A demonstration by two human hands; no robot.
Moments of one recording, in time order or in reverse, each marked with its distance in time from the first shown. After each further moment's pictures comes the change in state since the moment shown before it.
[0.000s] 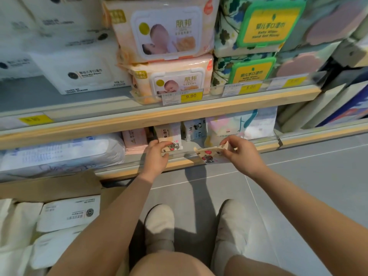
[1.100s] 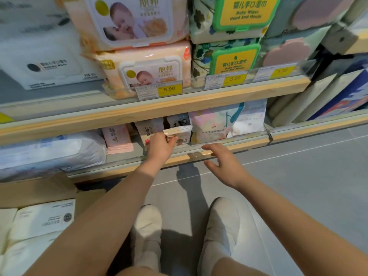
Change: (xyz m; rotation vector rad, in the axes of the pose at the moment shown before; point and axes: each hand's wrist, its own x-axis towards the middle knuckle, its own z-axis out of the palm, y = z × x) left_hand 0.021 0.065 0.037 0.019 0.027 -0.086; right_hand -0.012 0.033 0.024 -0.053 -0.143 -0.111
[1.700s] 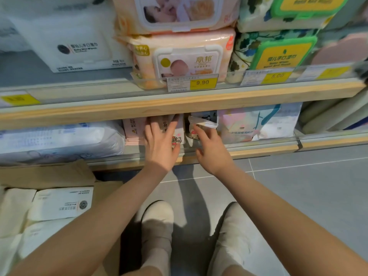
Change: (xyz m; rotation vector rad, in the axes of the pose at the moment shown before) left_hand -0.027 -0.041 -0.037 0.424 0.248 0.258; right_hand 0.065 -0.046 0.057 -0.146 -0.002 -0.051
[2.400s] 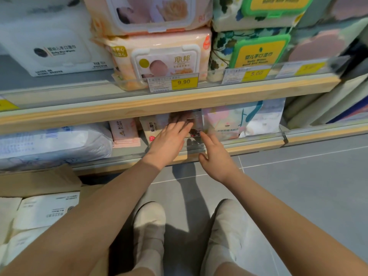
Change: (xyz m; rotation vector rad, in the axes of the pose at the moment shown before) left_hand 0.029 0.029 0.016 0.116 -0.223 0.484; right_hand -0.028 0.029 -0.017 0.062 -0.004 0.033
